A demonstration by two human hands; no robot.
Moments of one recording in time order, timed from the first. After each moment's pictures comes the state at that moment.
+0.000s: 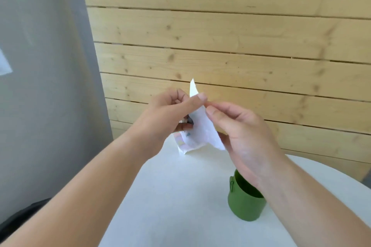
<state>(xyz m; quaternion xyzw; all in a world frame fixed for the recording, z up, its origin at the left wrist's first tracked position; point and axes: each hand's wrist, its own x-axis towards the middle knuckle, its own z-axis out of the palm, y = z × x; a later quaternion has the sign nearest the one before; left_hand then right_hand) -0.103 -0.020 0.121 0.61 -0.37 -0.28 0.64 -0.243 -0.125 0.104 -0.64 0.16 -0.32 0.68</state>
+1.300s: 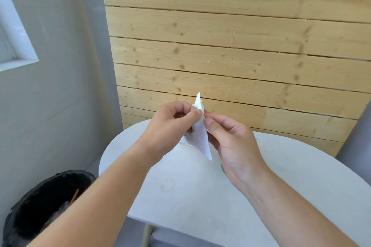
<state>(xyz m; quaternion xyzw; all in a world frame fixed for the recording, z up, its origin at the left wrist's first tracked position) -0.166 0.046 0.095 0.63 -0.39 -0.23 0.63 -0.294 -0.050 0.076 -0.58 0.17 -0.34 0.72</state>
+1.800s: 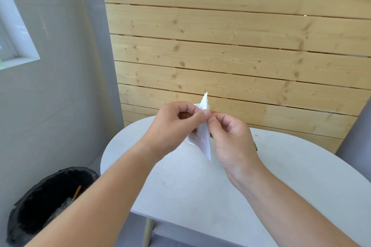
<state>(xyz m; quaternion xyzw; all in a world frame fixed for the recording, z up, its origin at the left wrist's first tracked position) -0.172 0.047 0.092 0.65 -0.40 -0.22 0.61 -0.293 -0.040 0.074 -0.67 0.23 -0.38 0.60</state>
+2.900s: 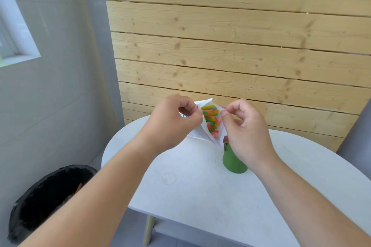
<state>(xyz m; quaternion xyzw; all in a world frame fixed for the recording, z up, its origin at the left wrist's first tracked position) -0.174 0.055 0.104 0.75 -0.43 -0.07 0.50 -0.303 -0.068 0.081 -0.75 0.25 -0.41 0.46</state>
